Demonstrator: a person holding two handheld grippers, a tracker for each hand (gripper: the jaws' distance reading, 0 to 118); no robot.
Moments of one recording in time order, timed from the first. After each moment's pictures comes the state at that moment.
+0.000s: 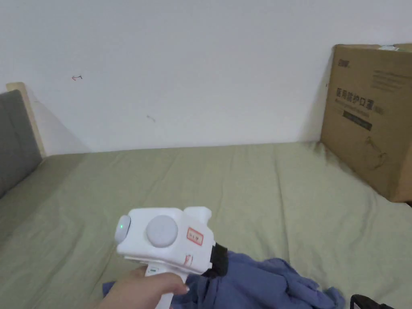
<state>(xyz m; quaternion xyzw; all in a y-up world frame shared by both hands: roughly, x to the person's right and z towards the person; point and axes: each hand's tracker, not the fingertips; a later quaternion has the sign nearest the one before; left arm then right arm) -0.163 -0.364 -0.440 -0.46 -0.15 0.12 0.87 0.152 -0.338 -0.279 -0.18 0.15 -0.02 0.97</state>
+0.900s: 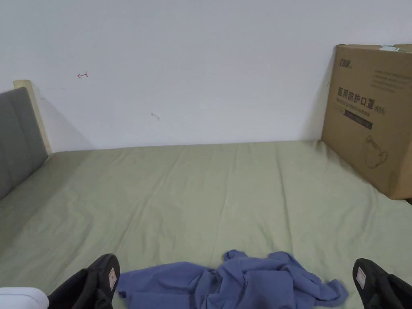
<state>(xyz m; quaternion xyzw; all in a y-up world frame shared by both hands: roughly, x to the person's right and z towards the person) -0.210 -0.313 -0.156 -0.03 0.06 0.10 0.99 0.132 -0.325 -0.246 -0.03 0.16 -0.04 0.99</state>
